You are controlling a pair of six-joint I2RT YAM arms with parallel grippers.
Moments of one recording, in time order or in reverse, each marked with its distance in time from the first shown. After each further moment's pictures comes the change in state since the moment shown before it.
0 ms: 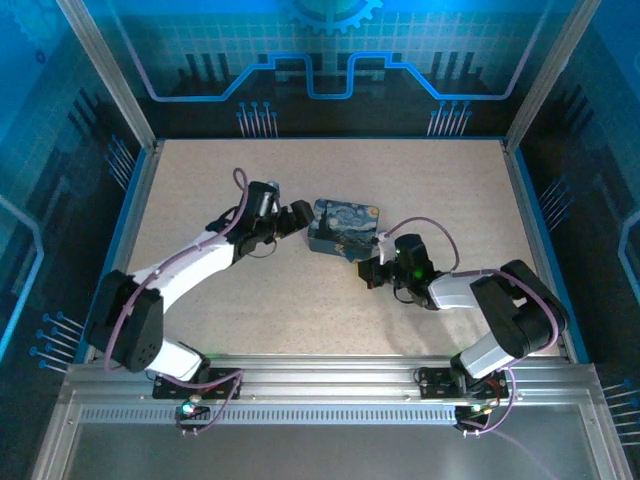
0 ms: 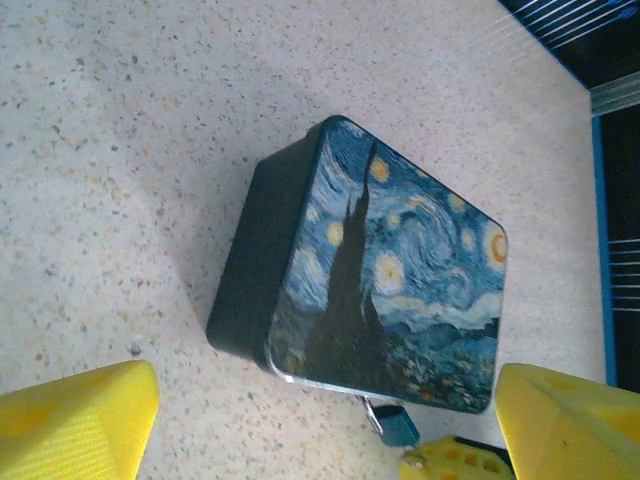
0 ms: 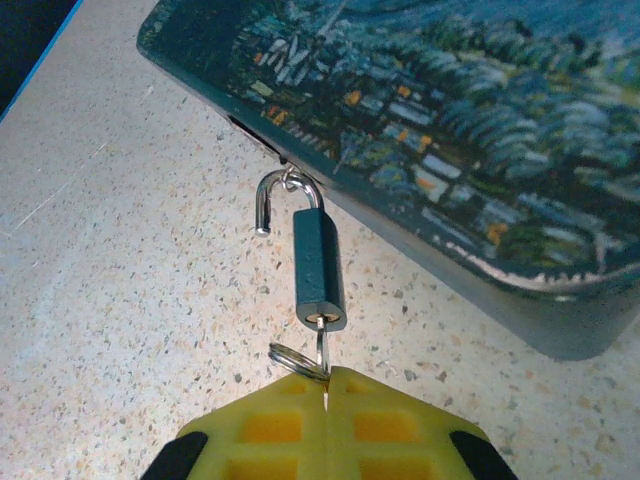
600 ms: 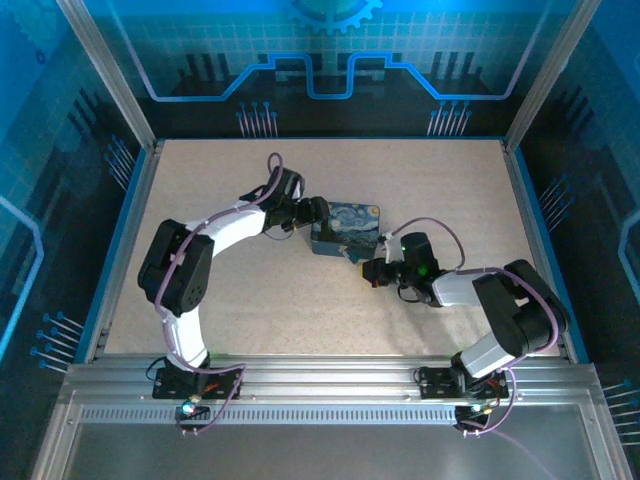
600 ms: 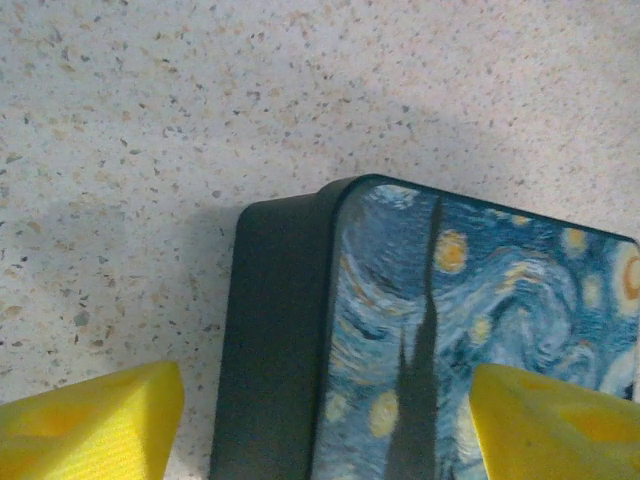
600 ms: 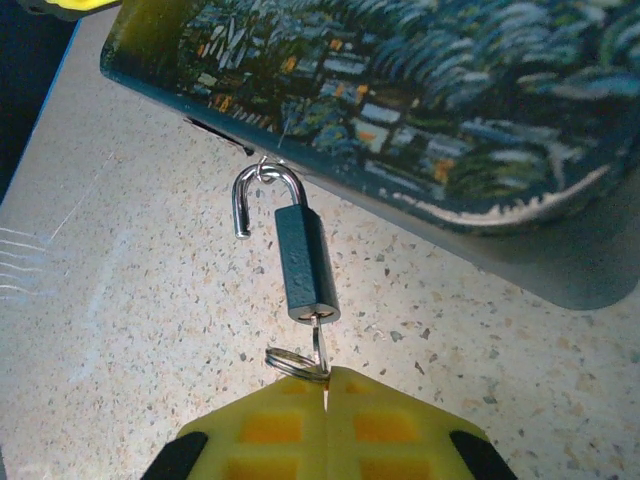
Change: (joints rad) left arm 0.018 0.384 0.278 -0.049 0.103 0.128; right arm -0.059 0.000 0.002 -0.050 -0.090 0.097
